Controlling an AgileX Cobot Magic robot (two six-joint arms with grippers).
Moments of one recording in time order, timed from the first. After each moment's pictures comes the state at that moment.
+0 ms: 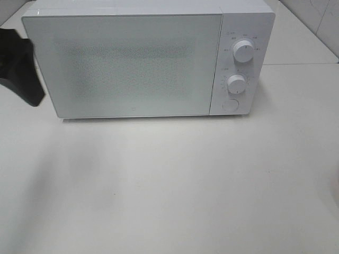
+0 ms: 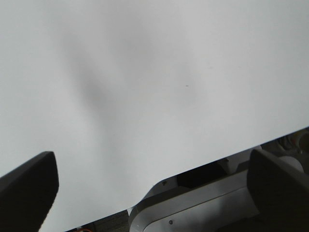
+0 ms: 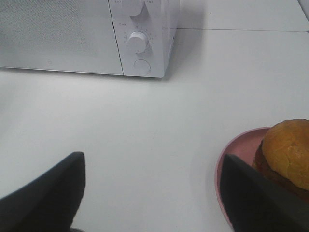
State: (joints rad) left arm -0.31 1.39 -1.21 -0.17 1.21 -0.02; right arm 0.18 0.00 -0.49 0.00 0.97 0.08
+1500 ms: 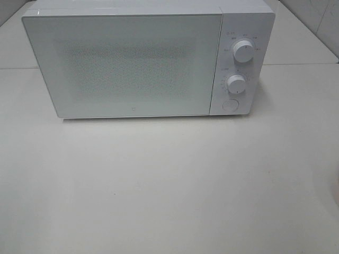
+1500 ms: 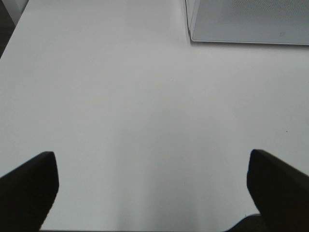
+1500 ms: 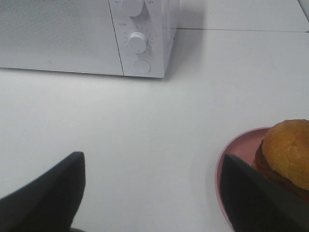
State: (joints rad) left arm 0.04 0.13 -0.52 -0.06 1.09 0.04; right arm 0.18 0.00 -0.49 0.00 0.97 0.08
